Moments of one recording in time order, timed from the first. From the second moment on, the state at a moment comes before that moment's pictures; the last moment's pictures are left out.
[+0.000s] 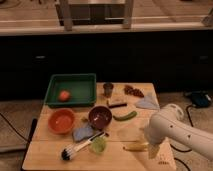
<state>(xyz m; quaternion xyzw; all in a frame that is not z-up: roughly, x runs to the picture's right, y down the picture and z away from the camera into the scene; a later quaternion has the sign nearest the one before) 0.212 0.279 0.717 -0.33 -0.06 -0.06 0.94</state>
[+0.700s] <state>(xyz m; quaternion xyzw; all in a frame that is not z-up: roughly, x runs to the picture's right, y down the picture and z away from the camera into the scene) 0.201 0.294 0.732 -0.32 -0.07 -0.05 0.94</state>
